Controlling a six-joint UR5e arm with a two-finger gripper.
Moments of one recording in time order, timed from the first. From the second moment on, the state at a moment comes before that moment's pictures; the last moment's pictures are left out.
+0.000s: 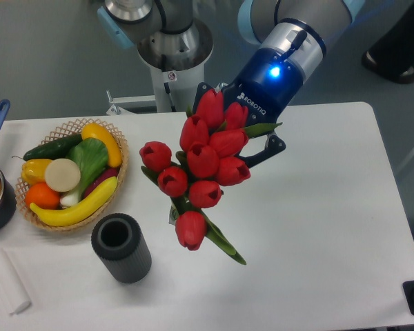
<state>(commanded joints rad) 2.68 -1.79 -1.51 -0.71 0.34 0.59</state>
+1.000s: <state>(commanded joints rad) 2.71 -1.78 -1.52 -0.71 0.38 0.63</state>
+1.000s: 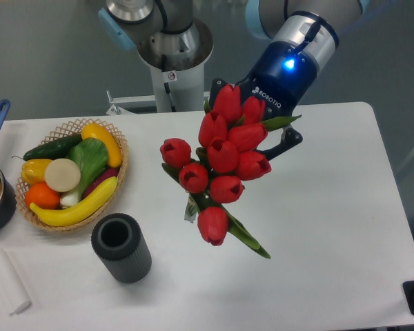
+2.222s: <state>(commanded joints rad) 2.68 -1.79 -1.73 -0.73 1.00 1.19</state>
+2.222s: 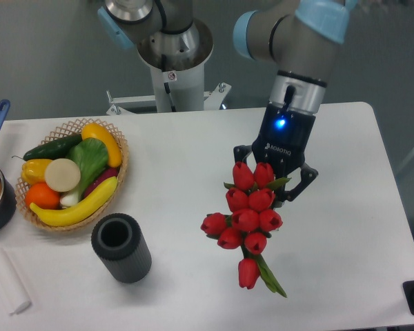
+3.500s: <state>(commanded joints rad) 2.55 -1.92 -1.73 -0.96 1.39 1.41</state>
